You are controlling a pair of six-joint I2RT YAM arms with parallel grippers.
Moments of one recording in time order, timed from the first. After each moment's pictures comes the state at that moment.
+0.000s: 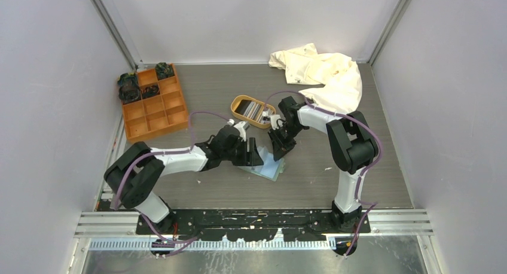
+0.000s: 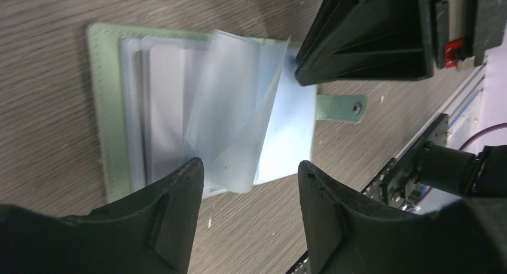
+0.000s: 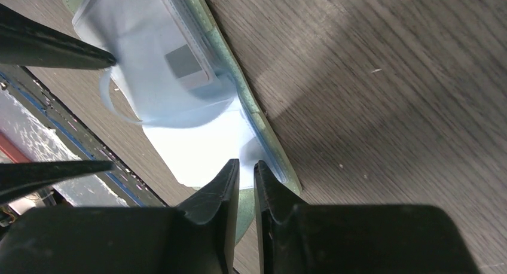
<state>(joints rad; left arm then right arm) -0.80 1.56 0.71 0.13 0.22 -0.72 0.44 1.91 1.22 -0.78 -0.55 -0.14</state>
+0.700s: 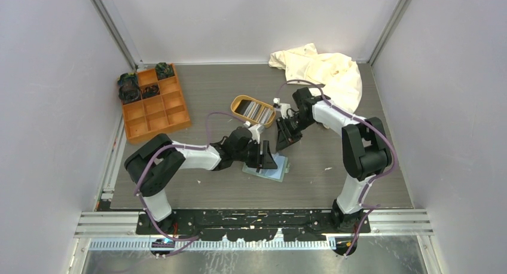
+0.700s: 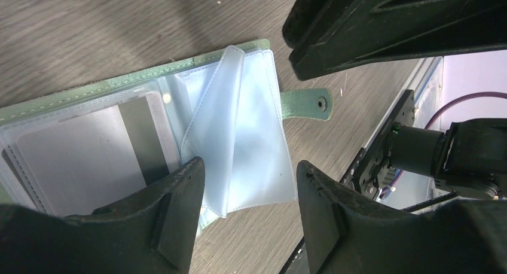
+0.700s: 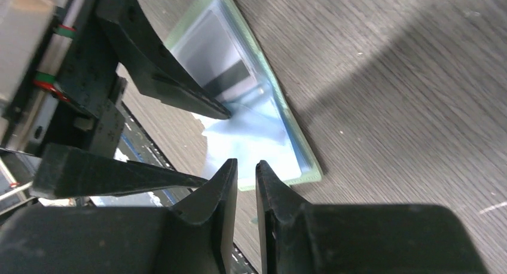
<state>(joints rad) -0.86 1.76 0.80 0.32 0.35 -0.76 0.33 1.79 1.22 -0.81 -0.68 -0.15</state>
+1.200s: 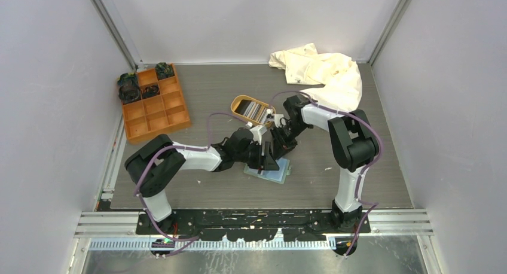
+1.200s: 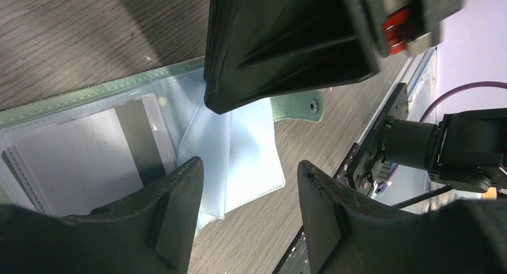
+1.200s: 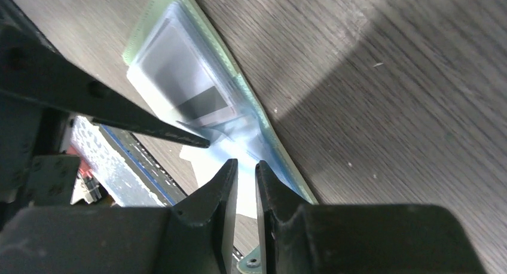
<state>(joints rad) -0.88 1.76 0.80 0.34 0.36 -0.76 0.38 1.92 1.22 -0.78 -0.68 -0.11</state>
